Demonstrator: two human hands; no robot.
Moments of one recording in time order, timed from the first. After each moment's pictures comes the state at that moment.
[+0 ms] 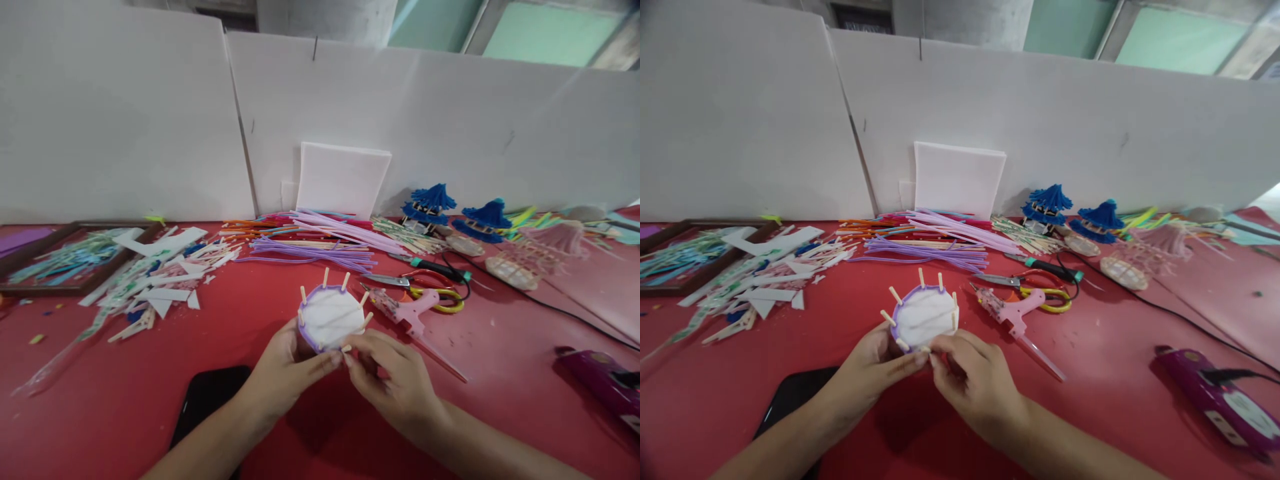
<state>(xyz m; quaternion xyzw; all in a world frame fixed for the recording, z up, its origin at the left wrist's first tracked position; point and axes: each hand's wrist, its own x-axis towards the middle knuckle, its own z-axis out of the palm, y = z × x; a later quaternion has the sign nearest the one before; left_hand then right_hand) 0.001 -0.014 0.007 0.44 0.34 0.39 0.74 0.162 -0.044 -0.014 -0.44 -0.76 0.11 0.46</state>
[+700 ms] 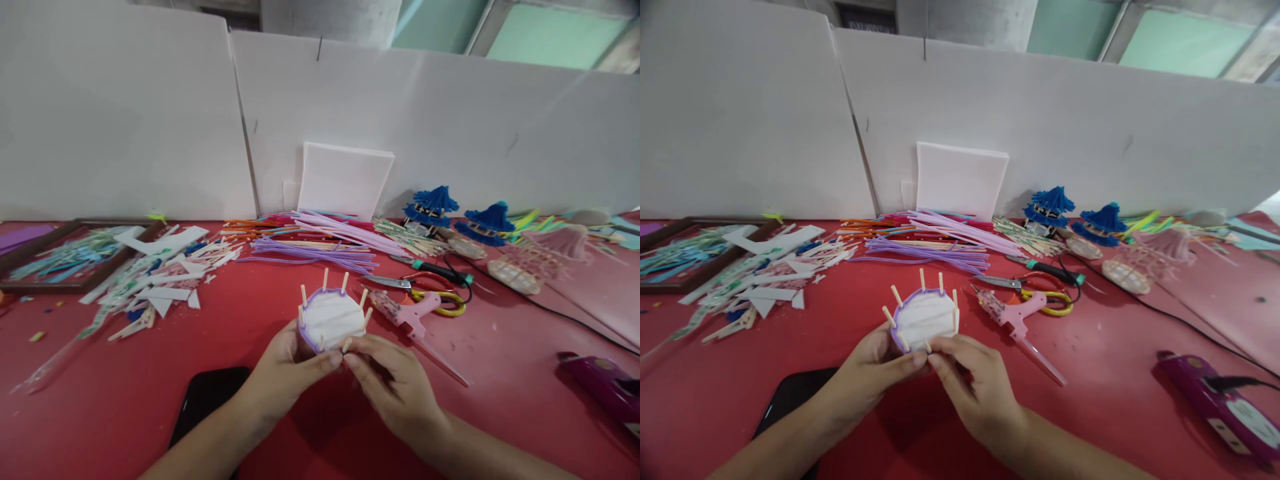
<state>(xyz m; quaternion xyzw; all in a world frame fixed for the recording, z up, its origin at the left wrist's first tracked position) 0.000 -0.015 0.005 0.39 0.34 0.39 0.77 0.158 -0.047 -0.015 -0.44 -0.71 0.23 0.51</state>
